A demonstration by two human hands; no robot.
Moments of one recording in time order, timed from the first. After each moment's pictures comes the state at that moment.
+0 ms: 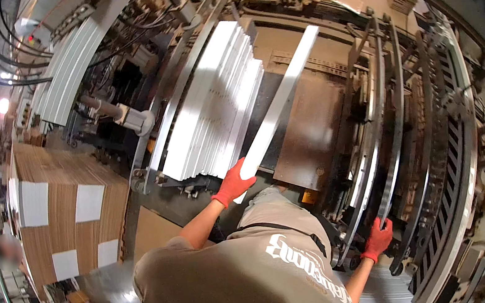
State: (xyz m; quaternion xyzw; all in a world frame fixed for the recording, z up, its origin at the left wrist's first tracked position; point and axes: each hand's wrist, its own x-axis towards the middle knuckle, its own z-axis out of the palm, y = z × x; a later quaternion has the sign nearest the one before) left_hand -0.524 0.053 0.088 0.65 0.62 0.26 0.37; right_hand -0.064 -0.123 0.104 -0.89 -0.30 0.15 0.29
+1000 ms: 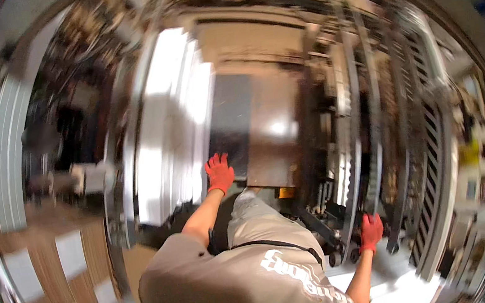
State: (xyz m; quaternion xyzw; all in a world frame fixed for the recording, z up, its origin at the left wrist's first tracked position) left_hand -0.513 0.176 -0.076 0.74 0.66 -0.01 0.15; right_hand -0.066 -0.135 0.084 -0.85 -0.47 0.01 0.23
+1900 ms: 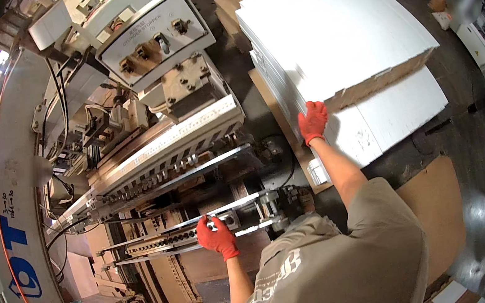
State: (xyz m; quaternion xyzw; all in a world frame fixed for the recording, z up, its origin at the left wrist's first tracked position) left_hand -0.129 -0.012 0.117 0.94 0.12 0.21 0.23; right_hand -0.038 -0.429 0.044 -0.87 0.33 -0.32 0.17
